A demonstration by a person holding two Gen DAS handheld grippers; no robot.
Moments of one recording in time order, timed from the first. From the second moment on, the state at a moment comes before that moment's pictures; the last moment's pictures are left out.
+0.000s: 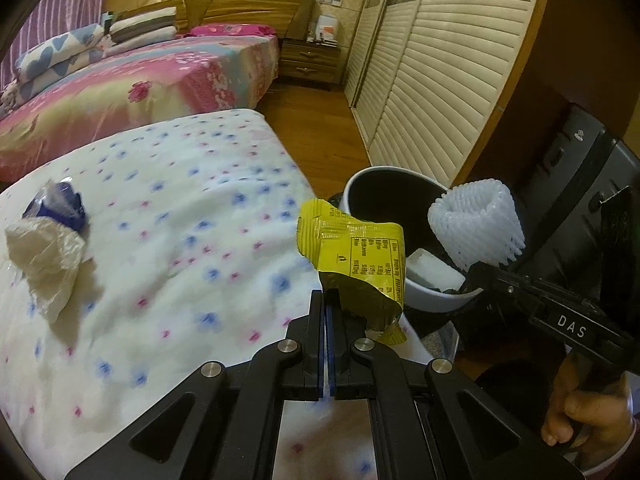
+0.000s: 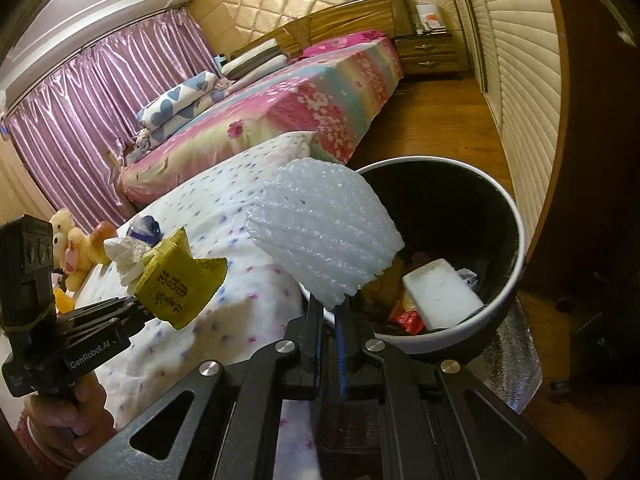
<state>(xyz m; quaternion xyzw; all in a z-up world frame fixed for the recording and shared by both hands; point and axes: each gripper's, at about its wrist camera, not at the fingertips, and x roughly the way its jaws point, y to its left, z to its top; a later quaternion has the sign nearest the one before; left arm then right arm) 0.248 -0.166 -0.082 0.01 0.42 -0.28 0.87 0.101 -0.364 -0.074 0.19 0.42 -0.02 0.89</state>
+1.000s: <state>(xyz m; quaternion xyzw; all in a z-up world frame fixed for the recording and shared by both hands) 0.272 -0.219 -0.083 0.03 0.42 -0.29 0.86 0.109 -0.397 -0.086 0.20 0.42 -0.05 0.88</state>
